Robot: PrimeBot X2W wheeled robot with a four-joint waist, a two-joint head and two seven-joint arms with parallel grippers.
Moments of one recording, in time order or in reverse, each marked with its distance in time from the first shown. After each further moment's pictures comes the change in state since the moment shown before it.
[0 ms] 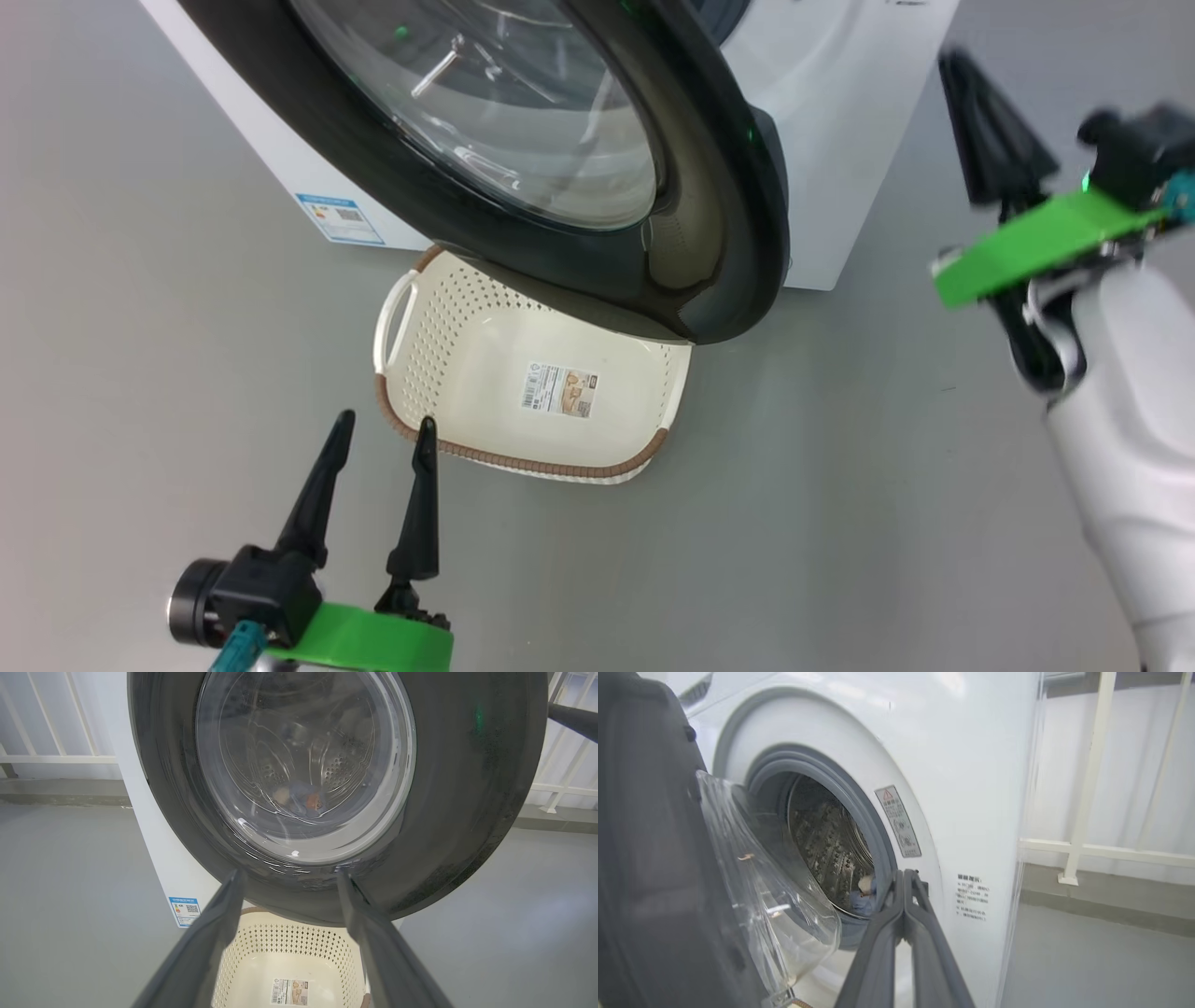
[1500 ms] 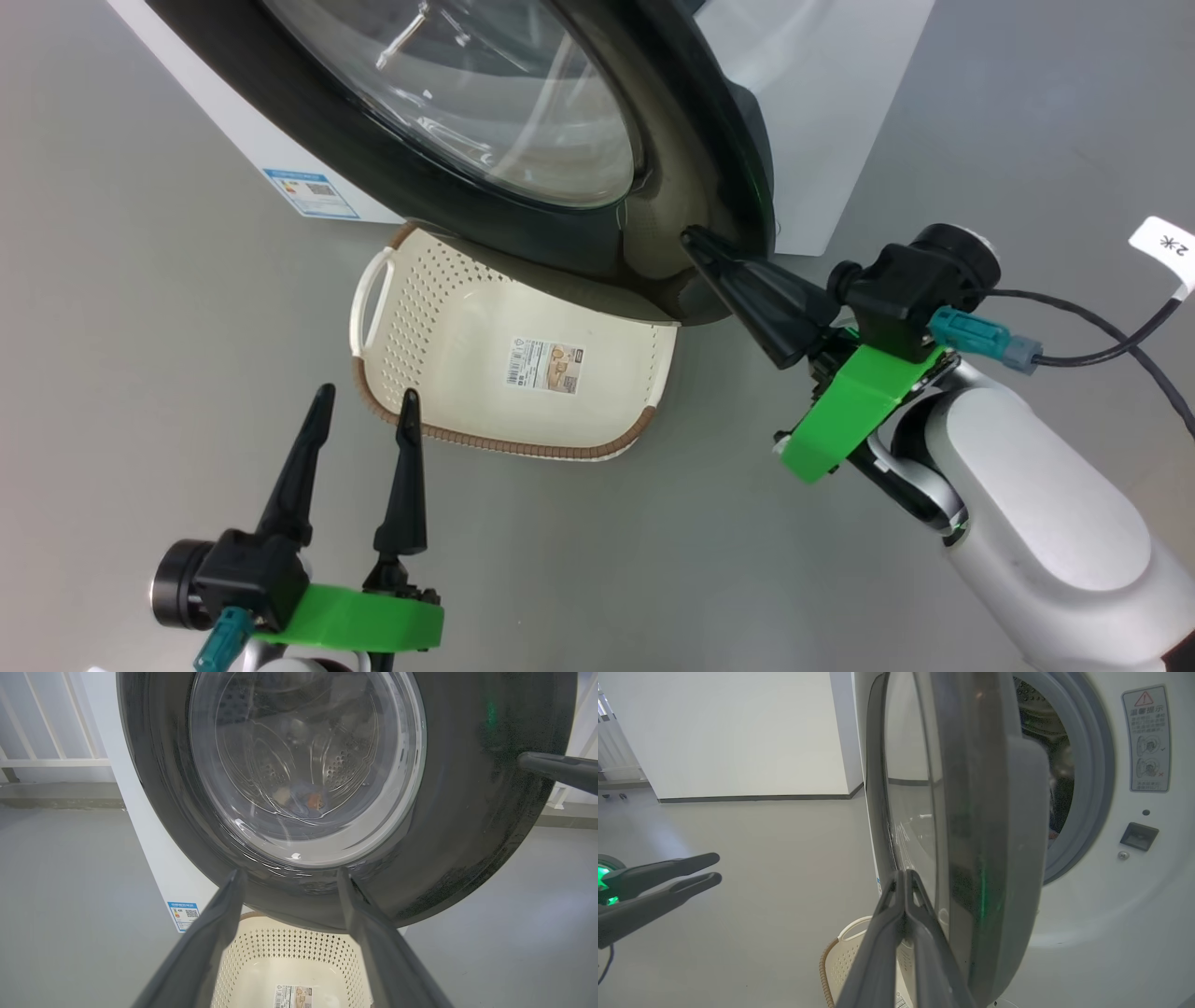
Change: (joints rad) left arm -0.031 -0.025 0.042 -0.009 0.035 -0.001 -0.004; right arm 0.129 -0.045 0.380 -0.383 0.071 0.002 0.198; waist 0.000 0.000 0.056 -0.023
